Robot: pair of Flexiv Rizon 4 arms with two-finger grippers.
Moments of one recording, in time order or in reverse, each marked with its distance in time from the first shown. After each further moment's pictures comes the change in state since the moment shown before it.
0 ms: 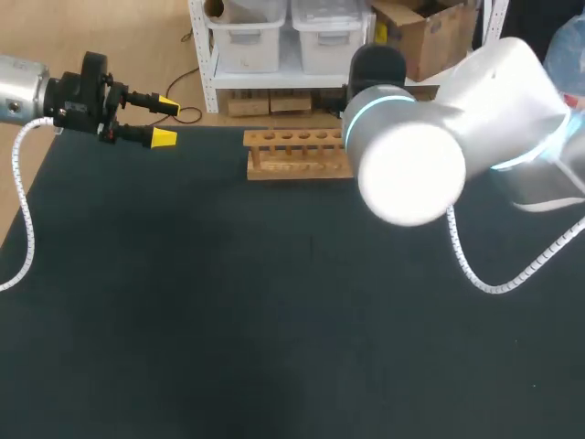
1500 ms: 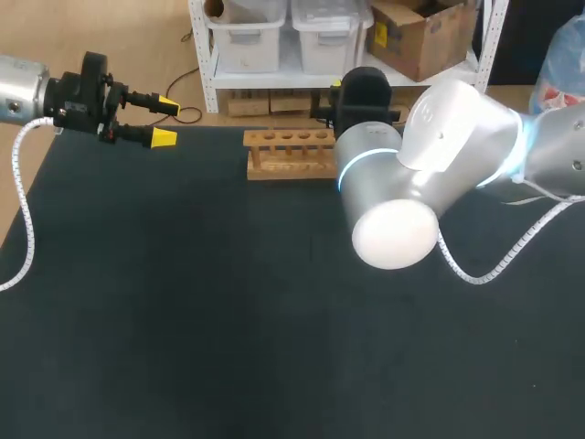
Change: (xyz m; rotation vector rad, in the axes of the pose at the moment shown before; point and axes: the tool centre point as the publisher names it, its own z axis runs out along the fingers) left arm 0.000 0.000 0.000 0.000 0.000 0.000; right arm 0.009 0.014 0.066 -0.073 -0.235 0.012
